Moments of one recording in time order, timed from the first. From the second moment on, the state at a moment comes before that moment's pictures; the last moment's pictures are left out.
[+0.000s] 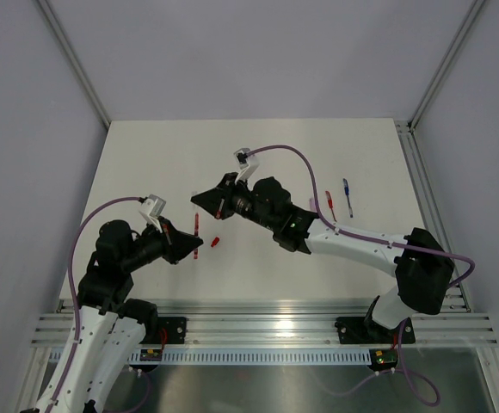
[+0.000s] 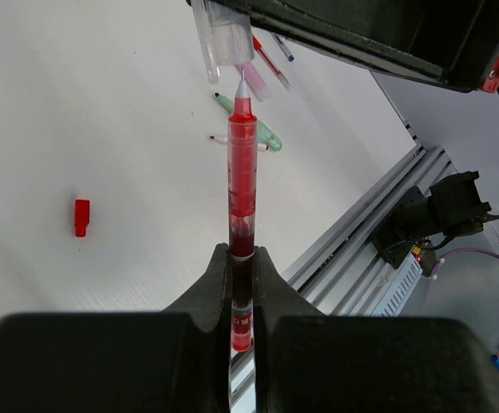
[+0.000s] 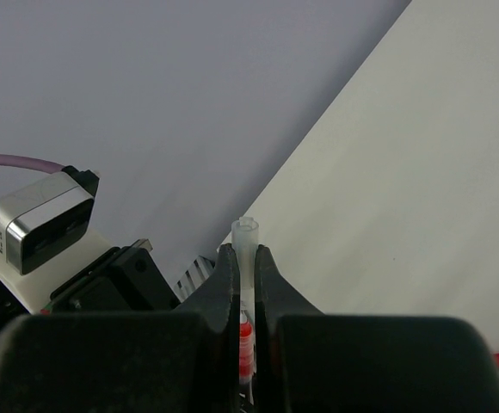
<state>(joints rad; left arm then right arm) -0.23 0.45 0.60 -0.48 0.63 -0.39 1.01 1.57 1.14 0.43 -0.02 0.75</state>
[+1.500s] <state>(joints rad) -0.22 0.48 0.60 -0.48 0.64 -0.44 1.10 1.55 0.98 0.62 0.14 0.73</state>
